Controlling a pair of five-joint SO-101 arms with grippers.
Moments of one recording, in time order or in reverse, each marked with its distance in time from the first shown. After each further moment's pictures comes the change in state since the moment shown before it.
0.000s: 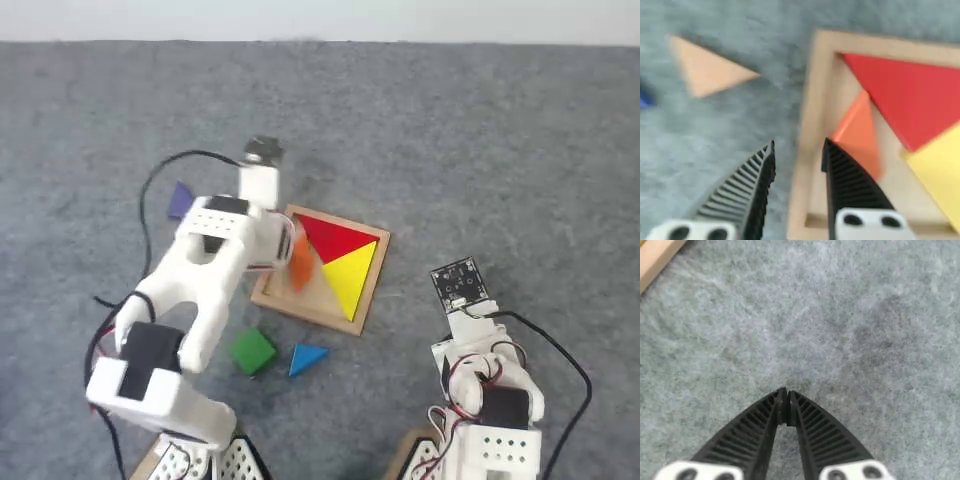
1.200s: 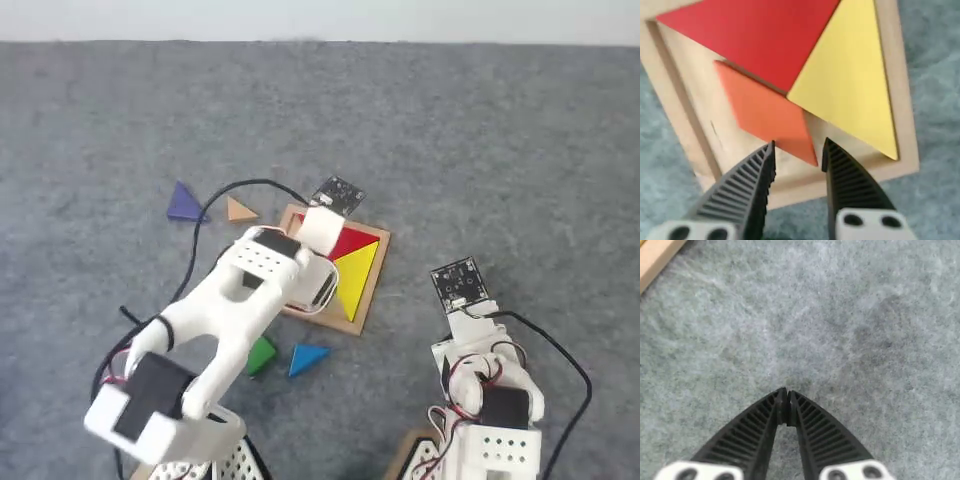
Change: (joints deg) left arm 14.5 -7.3 8.9 1.0 -5.8; right arm 0.0 0.0 0.0 0.0 0.0
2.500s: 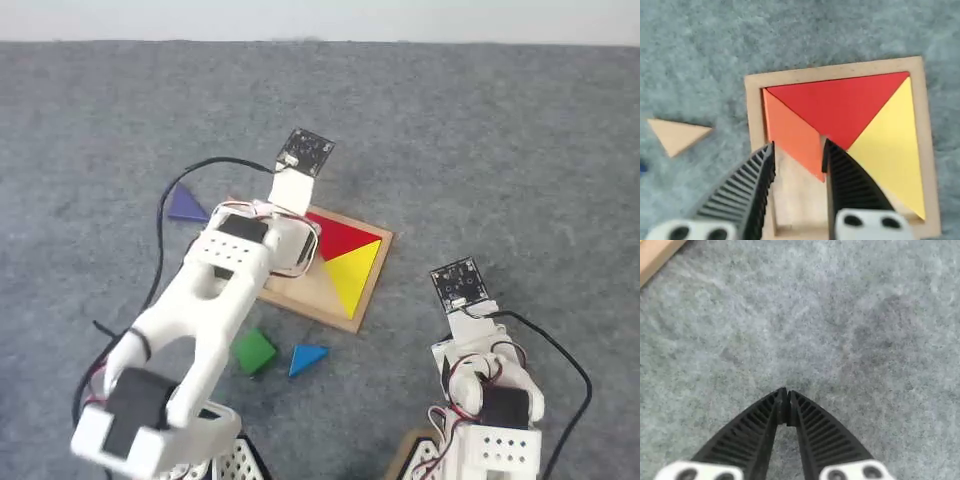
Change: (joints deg) left arm -7.6 -3.9 -2.5 -9.5 -2.1; right arm 0.0 0.0 0.0 0.0 0.0
